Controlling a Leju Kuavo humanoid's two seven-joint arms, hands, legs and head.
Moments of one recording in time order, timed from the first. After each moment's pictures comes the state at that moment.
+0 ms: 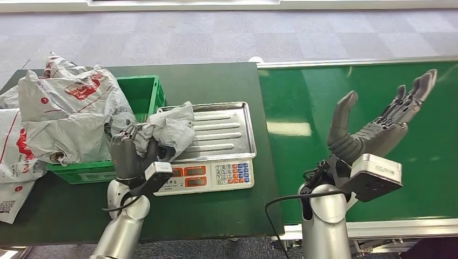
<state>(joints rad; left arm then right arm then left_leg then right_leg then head) -0.29 -0.23 -0.03 -1.19 -0.77 0.68 -0.62 -0.24 0.35 0.16 -1.76 0.44 -0.70 -0.70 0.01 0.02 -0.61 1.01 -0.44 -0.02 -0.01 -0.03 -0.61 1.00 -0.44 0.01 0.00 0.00</state>
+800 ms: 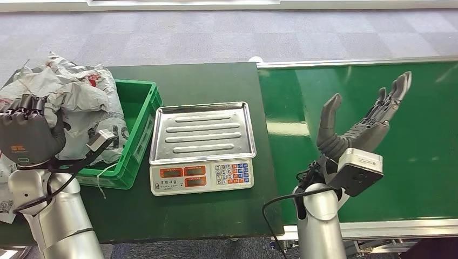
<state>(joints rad) -0.45 -0.30 0.60 -1.55 -1.46 0.70 -0.68 -0.25 0.35 0.17 -1.69 0.43 -0.70 -0.70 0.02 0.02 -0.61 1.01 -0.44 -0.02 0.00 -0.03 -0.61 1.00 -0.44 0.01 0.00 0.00</state>
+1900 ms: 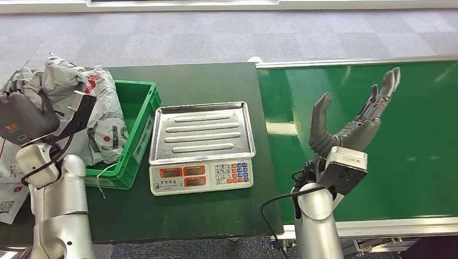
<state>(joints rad) -0.57 -0.12 0.35 -1.20 -1.51 0.70 0.02 -0.25 0.35 0.19 -1.68 0.50 -0.70 -0.68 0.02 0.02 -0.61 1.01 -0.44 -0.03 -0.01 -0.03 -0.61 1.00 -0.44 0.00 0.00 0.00</state>
